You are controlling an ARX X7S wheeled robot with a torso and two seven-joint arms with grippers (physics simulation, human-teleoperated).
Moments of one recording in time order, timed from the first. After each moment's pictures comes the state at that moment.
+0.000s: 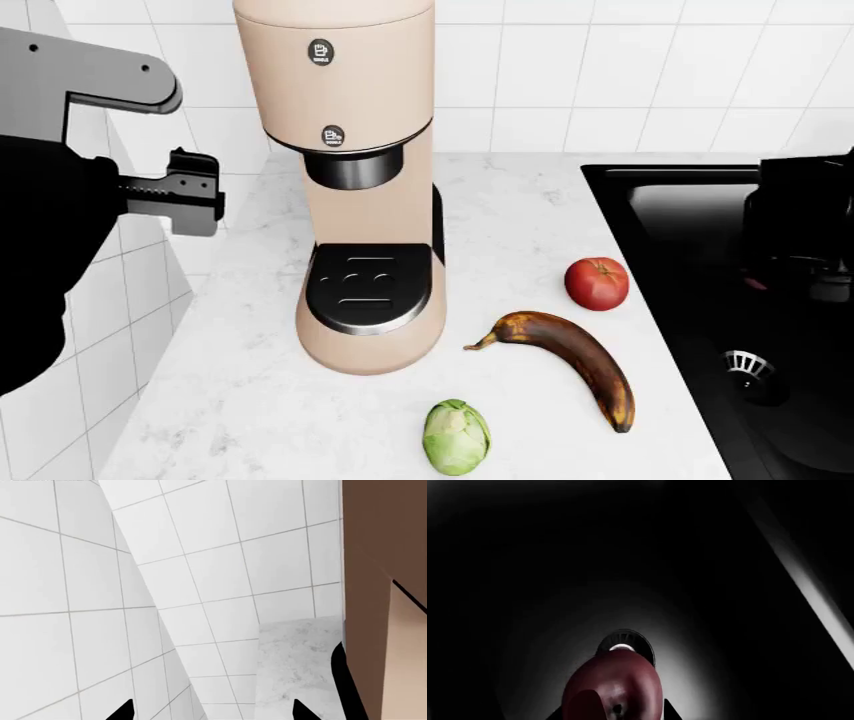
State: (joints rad) left arm -1.30 -0.90 0.58 0.41 -1.82 -1.08 -1.36; right arm 1.53 0.54 -1.15 1.09 1.40 1.03 0.72
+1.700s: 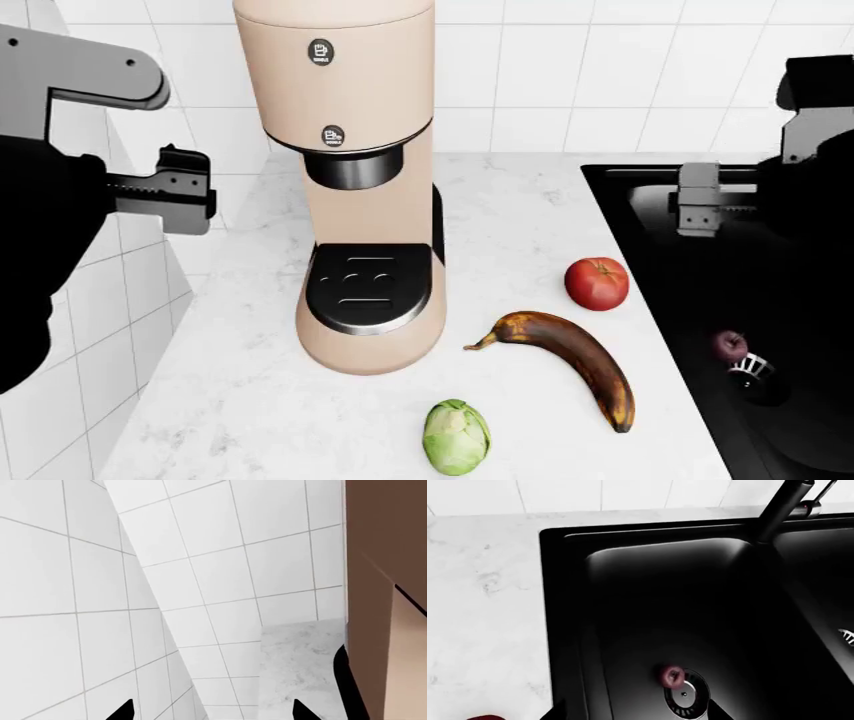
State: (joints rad) left arm -1.32 -0.93 0.60 0.43 -1.85 -1.05 -1.37; right arm 1.54 0.83 -0.85 0.34 1.92 1.20 1.17
